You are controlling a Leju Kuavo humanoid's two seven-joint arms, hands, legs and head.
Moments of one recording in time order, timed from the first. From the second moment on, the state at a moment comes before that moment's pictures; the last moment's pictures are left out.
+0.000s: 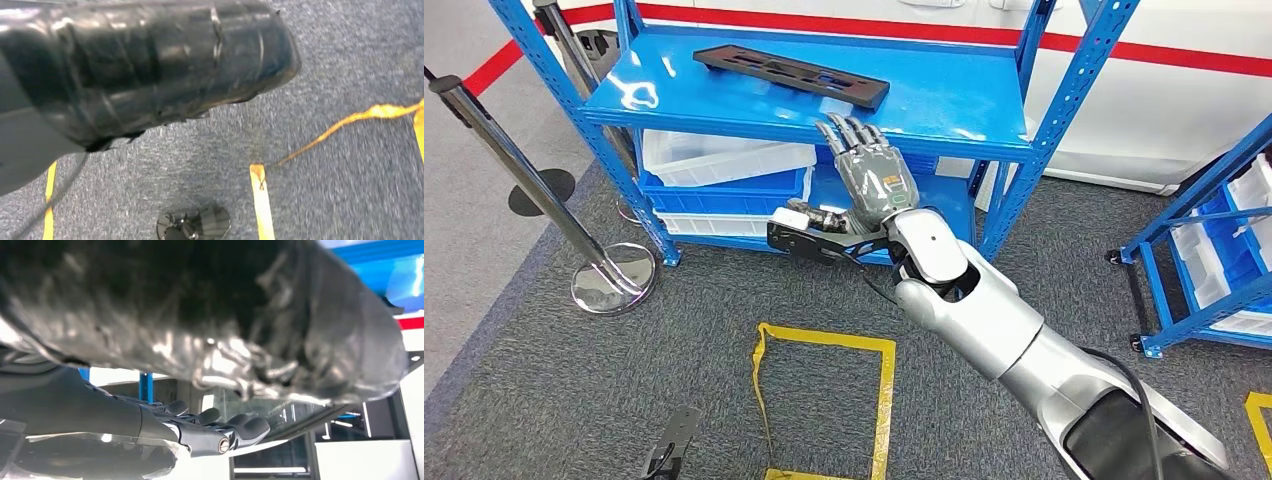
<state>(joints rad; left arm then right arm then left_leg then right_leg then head) -0.16 0.07 -0.73 -0.28 0.64 0.32 -0.36 -0.88 -0.07 0.88 -1.24 0.81 -0.10 0.39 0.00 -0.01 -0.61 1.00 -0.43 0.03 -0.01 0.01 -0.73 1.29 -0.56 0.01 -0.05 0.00</state>
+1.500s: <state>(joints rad) -0.16 0.06 -0.68 -0.27 0.69 0.31 -0.40 -0.89 -0.07 0.88 -1.24 0.85 -0.12 0.45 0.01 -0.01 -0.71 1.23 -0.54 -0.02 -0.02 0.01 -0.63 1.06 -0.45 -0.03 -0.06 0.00</state>
